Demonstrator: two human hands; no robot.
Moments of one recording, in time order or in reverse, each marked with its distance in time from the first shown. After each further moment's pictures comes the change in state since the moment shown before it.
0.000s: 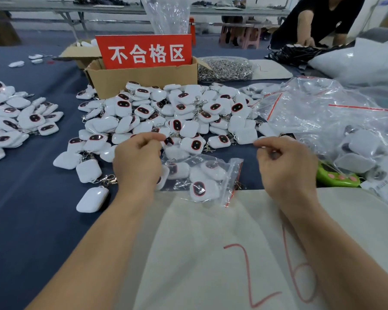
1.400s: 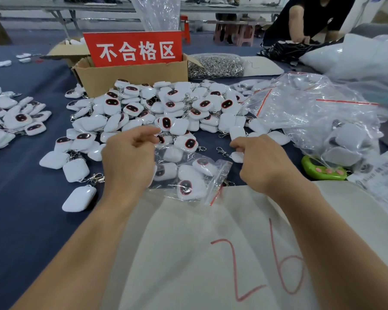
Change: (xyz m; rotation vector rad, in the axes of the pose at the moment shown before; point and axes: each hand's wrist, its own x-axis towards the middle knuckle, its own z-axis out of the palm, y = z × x) left_hand -0.007 0.003 -0.005 0.207 -0.112 0.268; right_hand 0.020 -0.008 -0.001 -0.478 -0.554 -0.115
